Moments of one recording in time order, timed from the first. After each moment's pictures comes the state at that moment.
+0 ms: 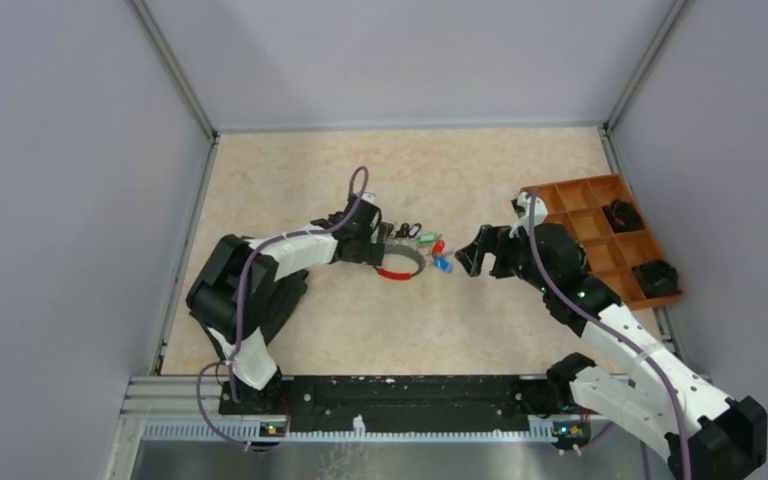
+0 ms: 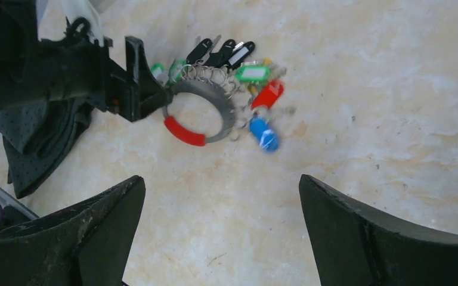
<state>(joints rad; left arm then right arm) -0.62 1.76 1.03 -0.27 -0.27 -0.33 0.51 0.78 0.63 -0.24 -0.04 0.45</state>
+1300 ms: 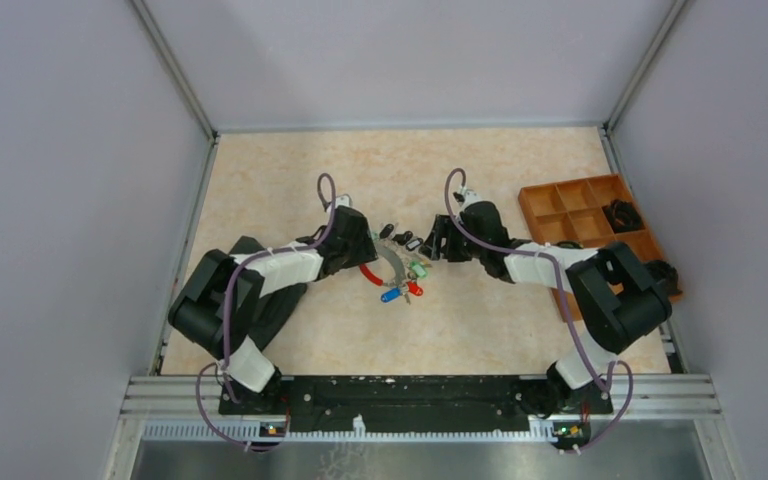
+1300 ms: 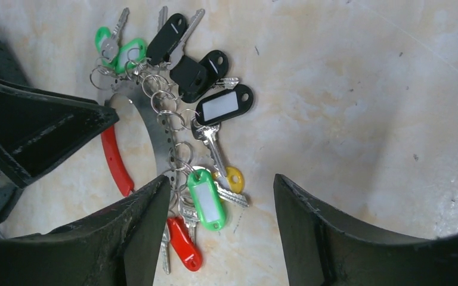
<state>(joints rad) -0.55 1.61 0.80 -0.04 -0.16 -0.72 0.53 1.62 0.74 0.26 -0.19 0.53</state>
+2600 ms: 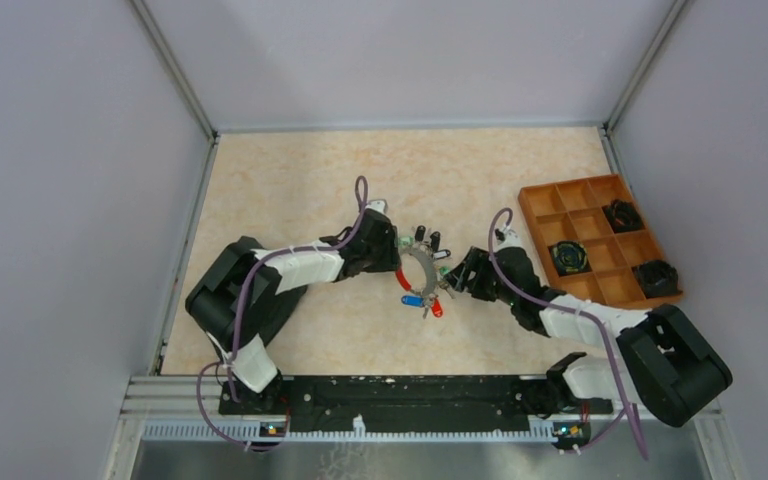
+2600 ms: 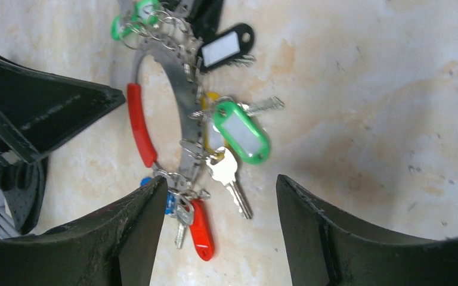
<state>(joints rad) -0.68 1.69 0.90 -0.05 -0.08 -0.62 0.56 1.22 0.35 0.31 -0.03 0.78</state>
